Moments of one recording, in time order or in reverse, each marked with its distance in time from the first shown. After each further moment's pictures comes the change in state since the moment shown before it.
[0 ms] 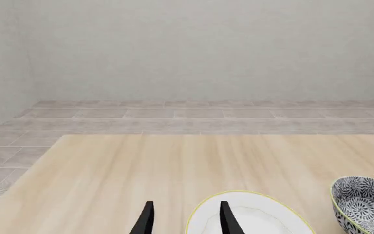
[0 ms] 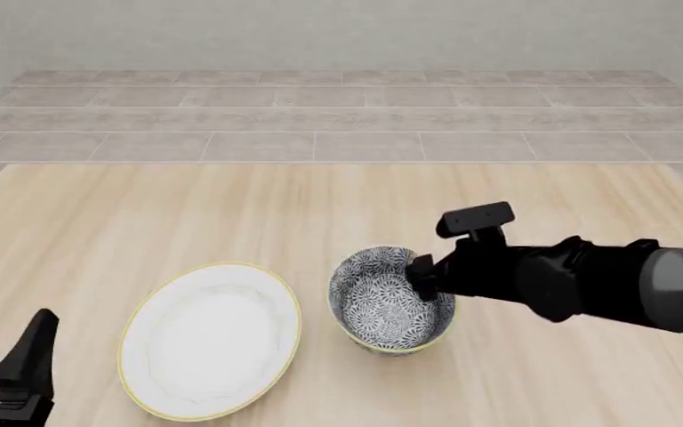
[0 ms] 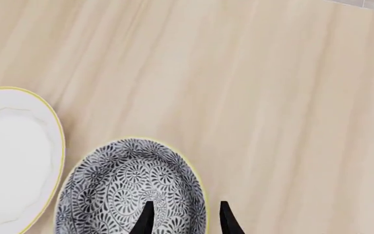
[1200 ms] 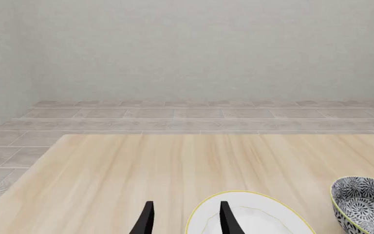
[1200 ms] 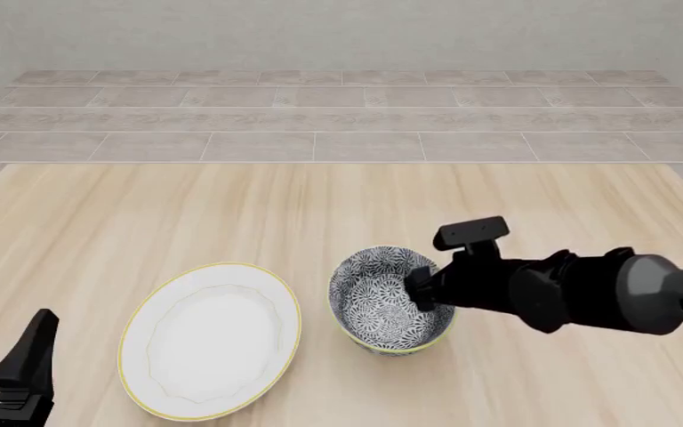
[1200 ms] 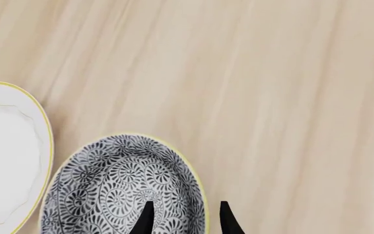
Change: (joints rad) left arm 0.000 0.000 0.000 0.000 0.000; right arm -0.001 0.063 0.032 -0.072 0.015
